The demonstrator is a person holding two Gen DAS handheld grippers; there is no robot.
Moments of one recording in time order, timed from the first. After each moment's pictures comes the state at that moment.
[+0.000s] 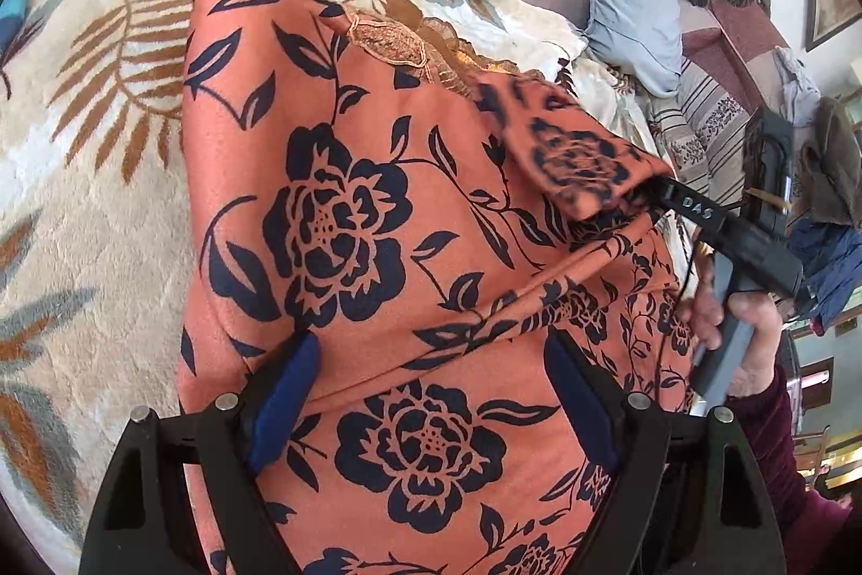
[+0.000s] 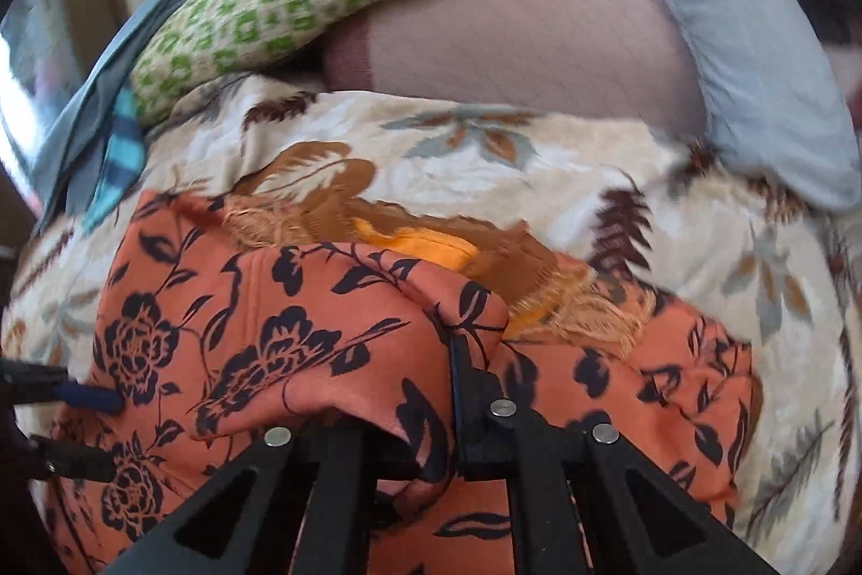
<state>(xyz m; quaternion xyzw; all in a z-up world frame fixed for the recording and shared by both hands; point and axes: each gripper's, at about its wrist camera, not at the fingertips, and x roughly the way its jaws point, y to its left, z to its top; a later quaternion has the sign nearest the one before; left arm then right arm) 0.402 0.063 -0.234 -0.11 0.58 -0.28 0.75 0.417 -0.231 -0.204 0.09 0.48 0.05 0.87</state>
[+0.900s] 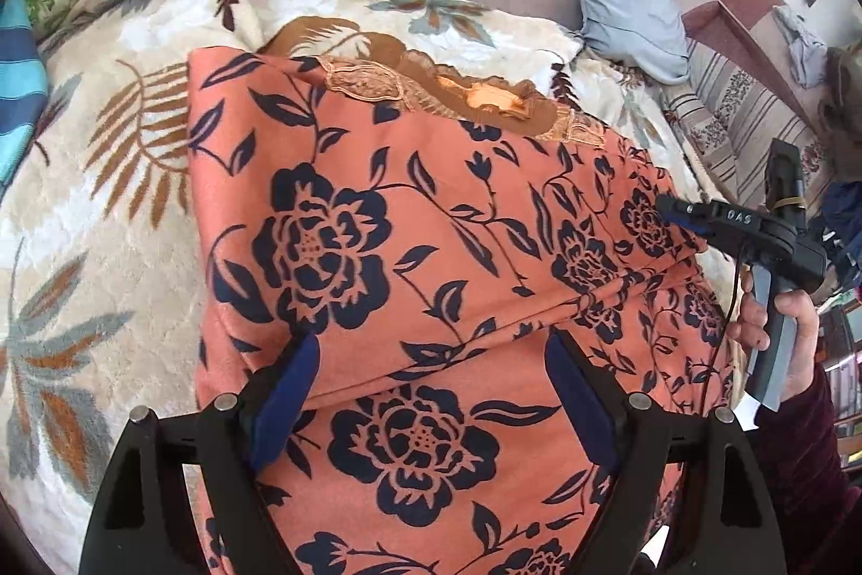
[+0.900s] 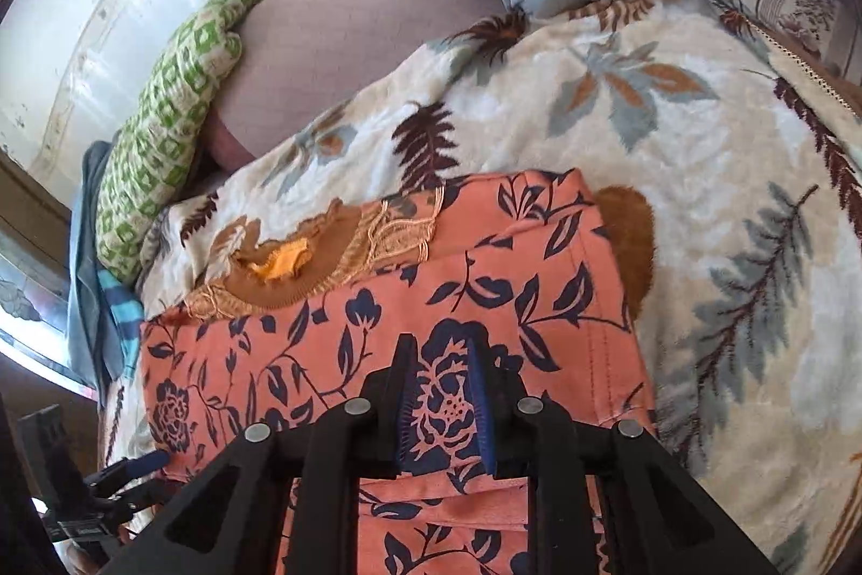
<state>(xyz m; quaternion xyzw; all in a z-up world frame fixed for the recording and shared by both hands) 0.382 0.047 -0.213 -0.03 0.55 -0.24 0.80 0.363 -0.315 -0.217 0.24 0.49 -0.03 0.84</state>
